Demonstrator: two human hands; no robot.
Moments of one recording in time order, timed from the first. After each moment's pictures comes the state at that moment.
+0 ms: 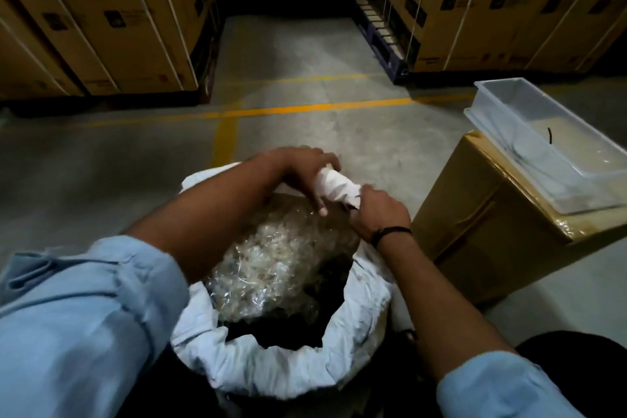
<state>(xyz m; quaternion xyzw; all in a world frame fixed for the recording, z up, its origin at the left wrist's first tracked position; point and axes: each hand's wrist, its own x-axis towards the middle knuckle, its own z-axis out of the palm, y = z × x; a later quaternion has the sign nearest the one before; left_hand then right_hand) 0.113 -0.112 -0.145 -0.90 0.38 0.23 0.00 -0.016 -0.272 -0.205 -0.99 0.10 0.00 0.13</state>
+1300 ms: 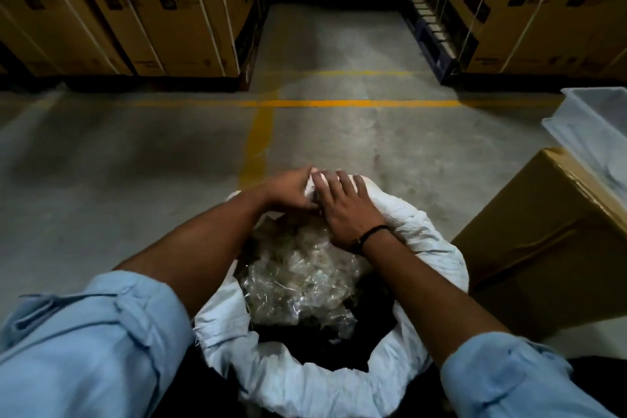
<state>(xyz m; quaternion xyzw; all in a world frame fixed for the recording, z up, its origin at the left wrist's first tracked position) 0.104 0.001 -0.216 -0.92 0.24 0.16 -0.25 0.042 -0.172 -0.248 -0.98 -0.21 -0.07 0.00</state>
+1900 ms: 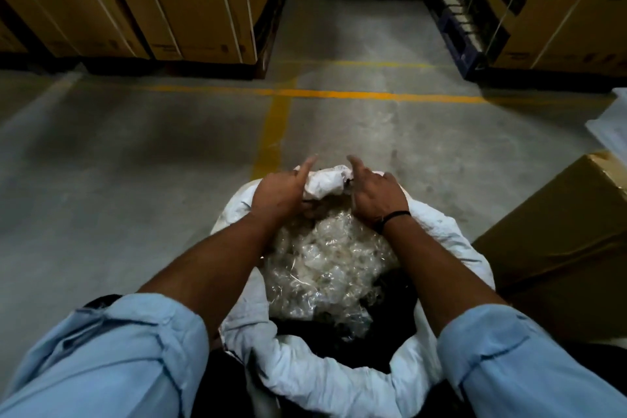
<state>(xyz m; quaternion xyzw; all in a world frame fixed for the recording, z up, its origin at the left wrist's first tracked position) 0.098 0.041 -0.264 -0.98 0.17 -0.06 -0.03 0.083 -0.175 -0.255 -0.98 -0.14 -0.07 0.09</state>
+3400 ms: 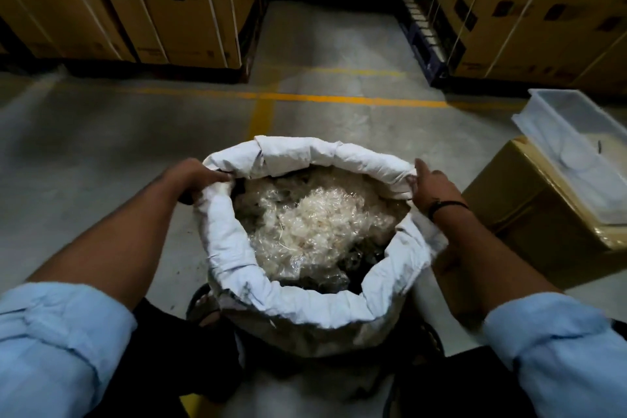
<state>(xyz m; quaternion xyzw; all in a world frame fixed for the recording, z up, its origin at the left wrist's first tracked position) 0.051 0.161 -0.178 -0.88 -0.21 0.21 -0.38 0.003 -0.299 -0.205 -0.98 0.13 0.03 0.10</state>
